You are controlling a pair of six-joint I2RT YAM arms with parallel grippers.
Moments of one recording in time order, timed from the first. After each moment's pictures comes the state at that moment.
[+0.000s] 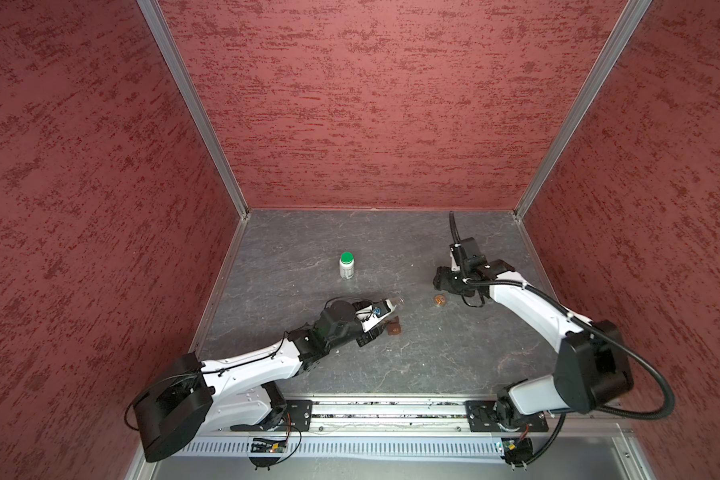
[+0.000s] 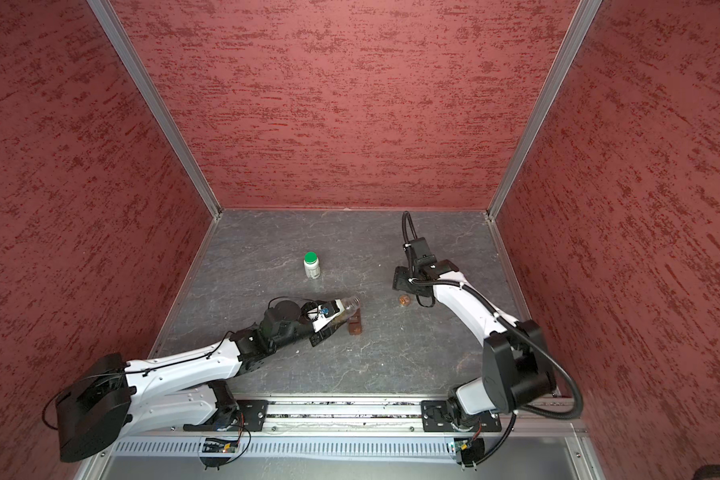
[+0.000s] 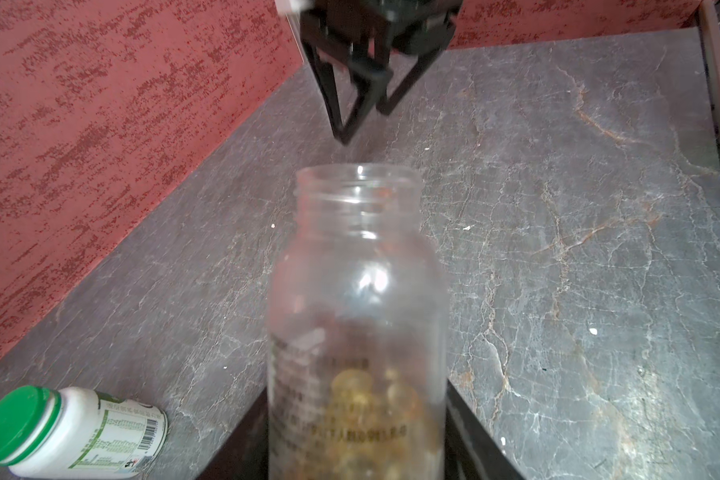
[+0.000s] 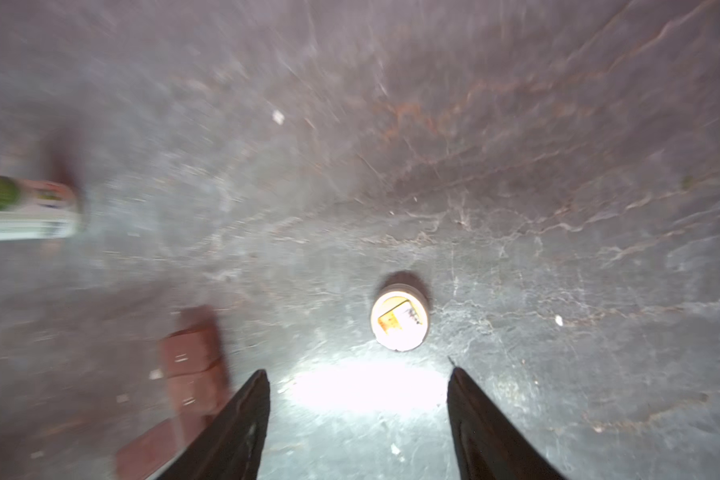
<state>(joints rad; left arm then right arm) -0.91 1.15 0.47 0.25 0.02 0.32 0.35 1.40 1.04 -0.64 -0.02 0.55</state>
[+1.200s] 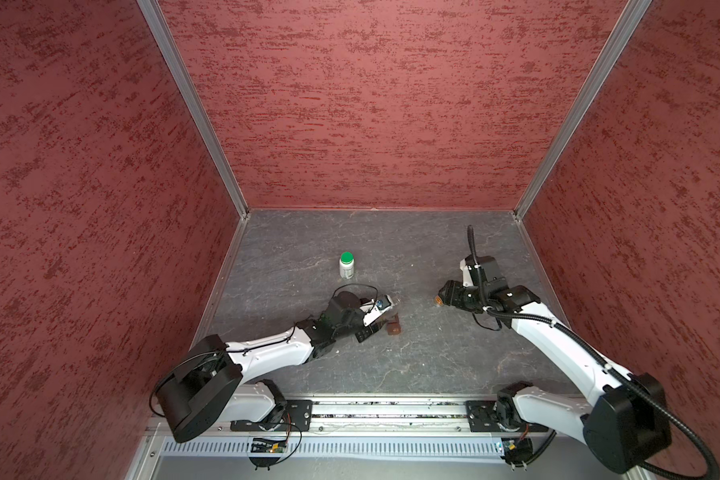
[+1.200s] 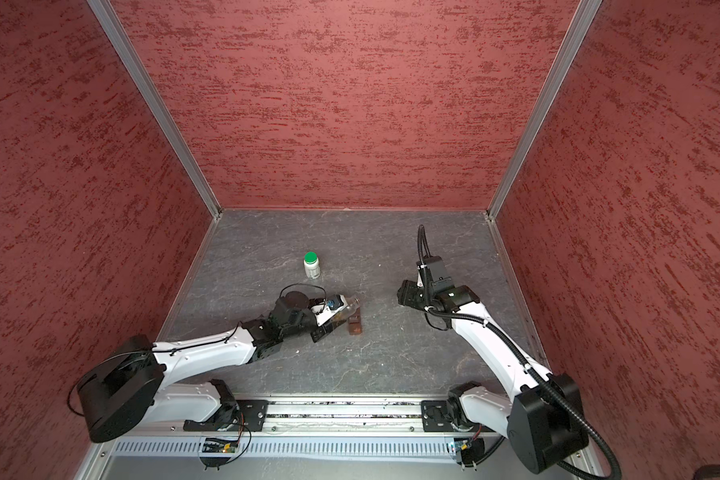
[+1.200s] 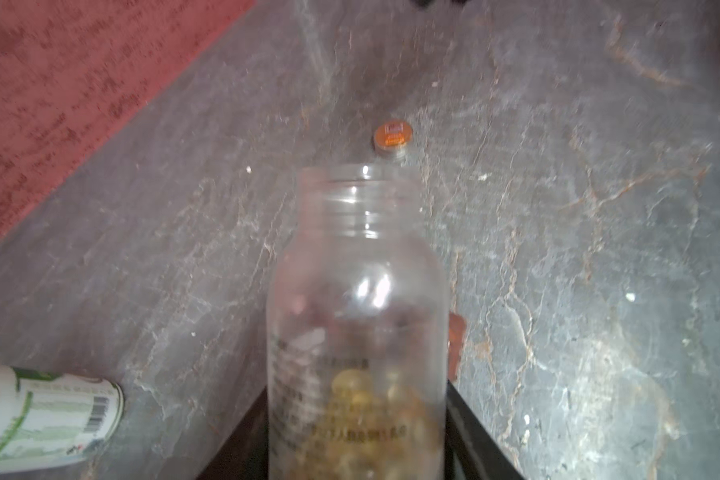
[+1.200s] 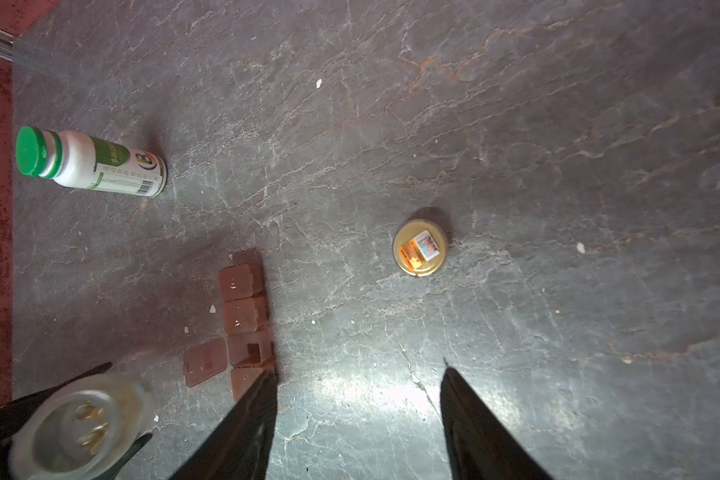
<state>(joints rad) -0.82 1.29 0.53 0.24 0.12 0.31 0.35 1.17 0.83 -0.59 -0.13 0.59</state>
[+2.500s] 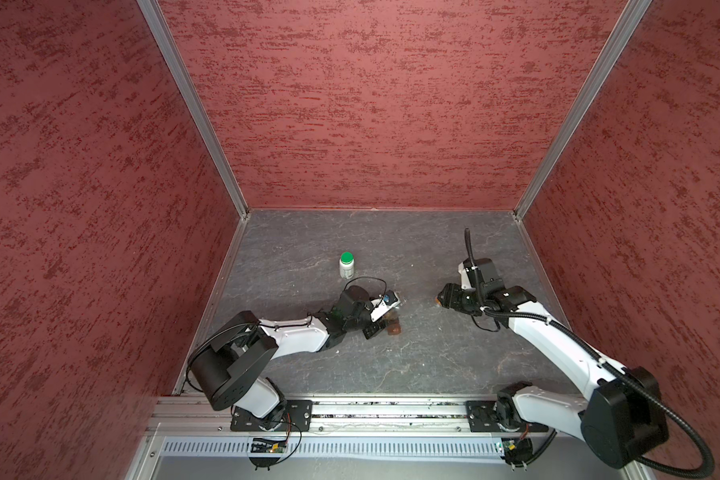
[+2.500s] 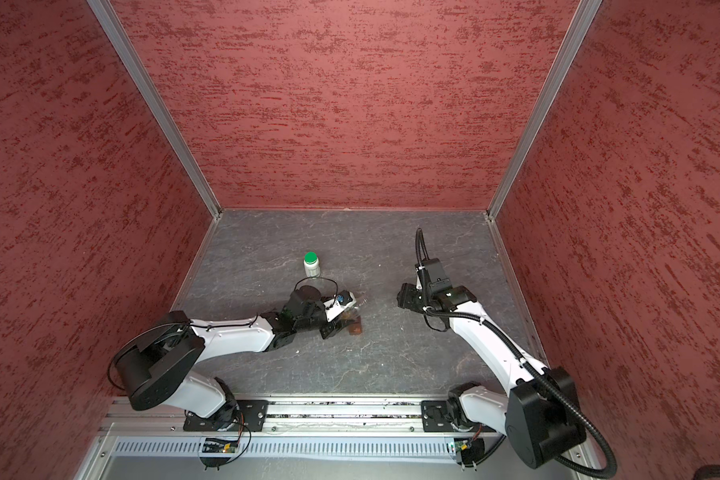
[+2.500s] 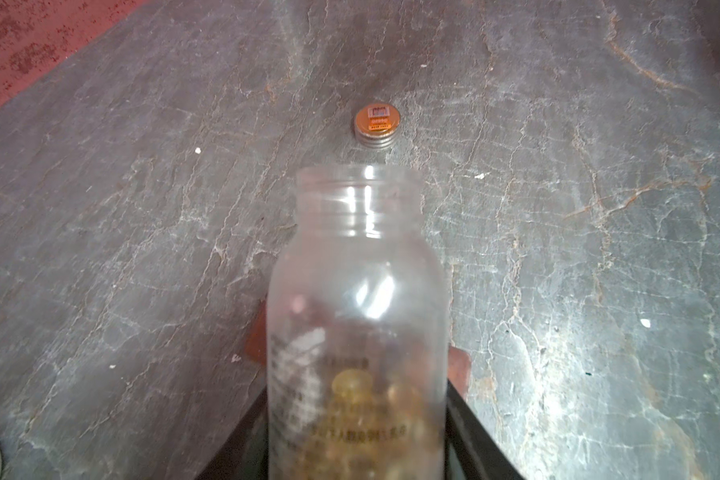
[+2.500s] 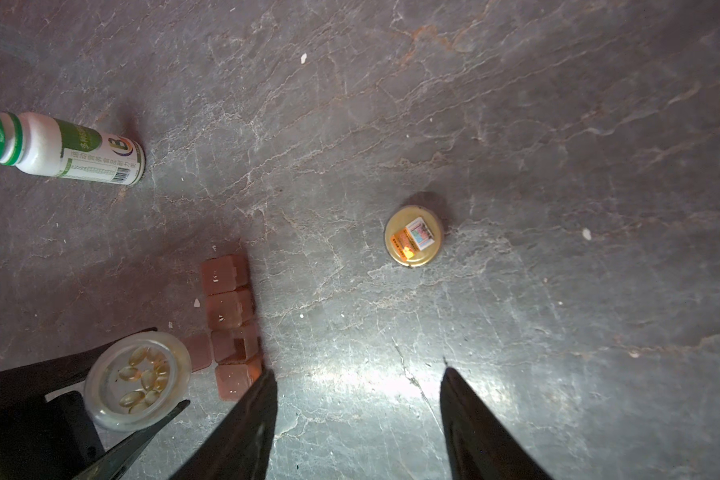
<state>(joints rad) -0.78 1.52 0.59 0.30 0.21 0.26 0.35 1.19 0.81 -0.59 -0.14 0.59</state>
